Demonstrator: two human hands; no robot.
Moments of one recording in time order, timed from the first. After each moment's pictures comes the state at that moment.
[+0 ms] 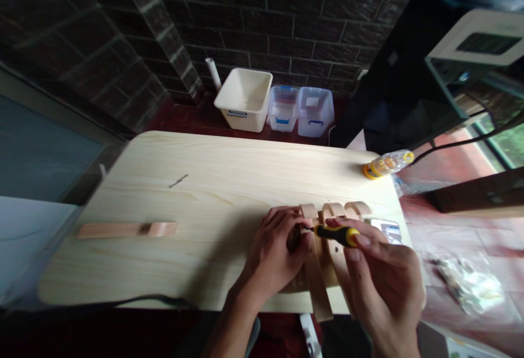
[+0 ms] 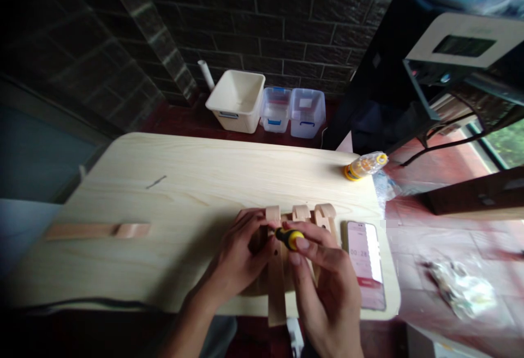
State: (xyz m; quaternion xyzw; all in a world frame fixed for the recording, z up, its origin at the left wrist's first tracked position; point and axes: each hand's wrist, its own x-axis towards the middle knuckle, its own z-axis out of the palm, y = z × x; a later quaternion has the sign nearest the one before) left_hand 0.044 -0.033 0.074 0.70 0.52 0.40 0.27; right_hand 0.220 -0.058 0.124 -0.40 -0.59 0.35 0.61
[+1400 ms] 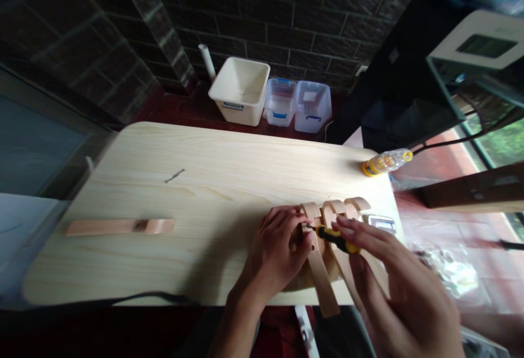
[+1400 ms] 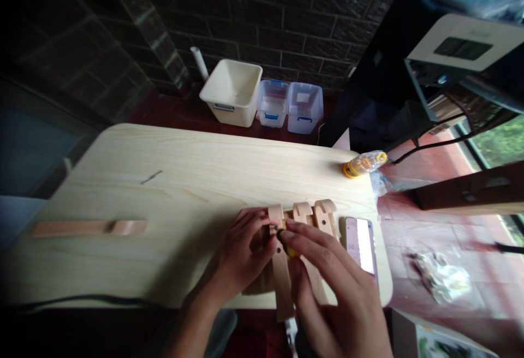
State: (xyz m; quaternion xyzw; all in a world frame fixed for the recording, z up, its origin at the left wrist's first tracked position) left_hand 0.041 -0.038 0.070 0.70 0.53 0.38 0.28; right_hand 0.235 -0.059 0.180 -0.49 -0.75 0.22 0.38
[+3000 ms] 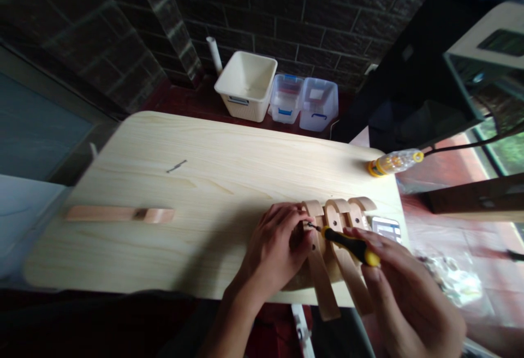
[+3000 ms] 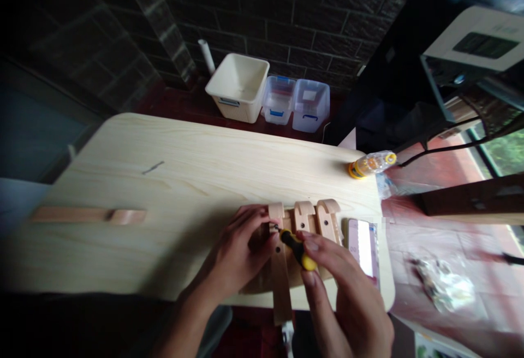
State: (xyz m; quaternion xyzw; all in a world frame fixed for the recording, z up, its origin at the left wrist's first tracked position) left_hand 0.043 -0.039 0.079 0.70 0.53 0.41 0.26; right_hand 0.232 -0.078 0.151 -0.52 -0.64 0.27 0.50
